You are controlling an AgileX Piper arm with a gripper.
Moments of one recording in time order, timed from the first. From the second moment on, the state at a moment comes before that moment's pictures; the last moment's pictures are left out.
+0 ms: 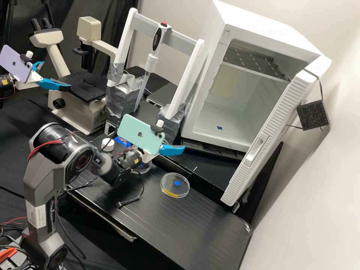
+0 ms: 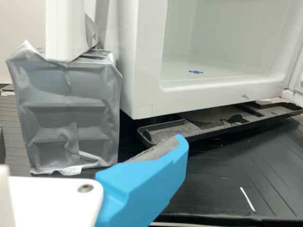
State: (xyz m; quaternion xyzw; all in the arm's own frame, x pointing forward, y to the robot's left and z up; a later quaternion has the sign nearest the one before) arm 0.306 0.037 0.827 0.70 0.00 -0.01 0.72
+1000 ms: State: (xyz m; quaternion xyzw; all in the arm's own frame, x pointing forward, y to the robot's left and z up) arm 0.193 -0.002 0.888 0.72 -0.07 0.09 0.69
